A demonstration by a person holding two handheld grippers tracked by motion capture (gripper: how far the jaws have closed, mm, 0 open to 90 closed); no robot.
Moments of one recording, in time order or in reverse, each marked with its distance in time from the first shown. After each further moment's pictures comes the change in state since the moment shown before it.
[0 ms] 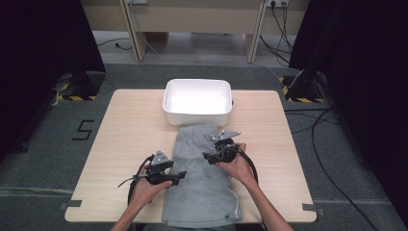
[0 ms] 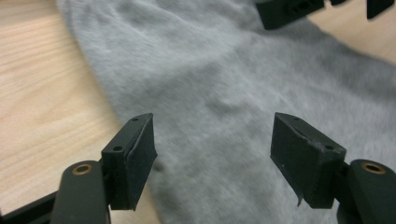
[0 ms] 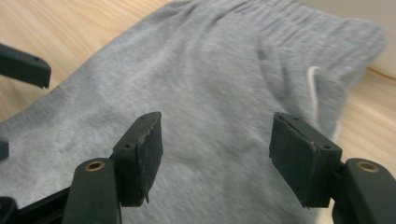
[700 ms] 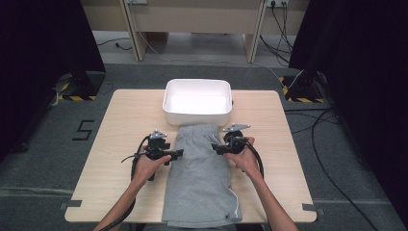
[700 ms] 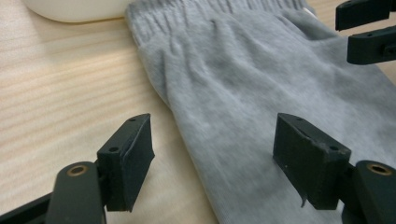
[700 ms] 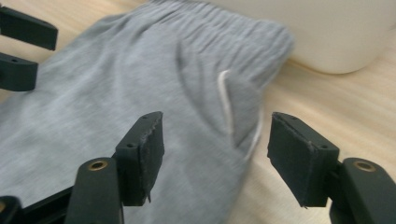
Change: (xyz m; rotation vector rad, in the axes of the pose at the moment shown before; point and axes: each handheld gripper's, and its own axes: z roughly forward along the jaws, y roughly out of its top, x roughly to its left) left arm 0.055 0.043 0.036 0.006 0.066 -0.119; right arm -0.041 0.002 0.004 -0.016 -0.057 0.087
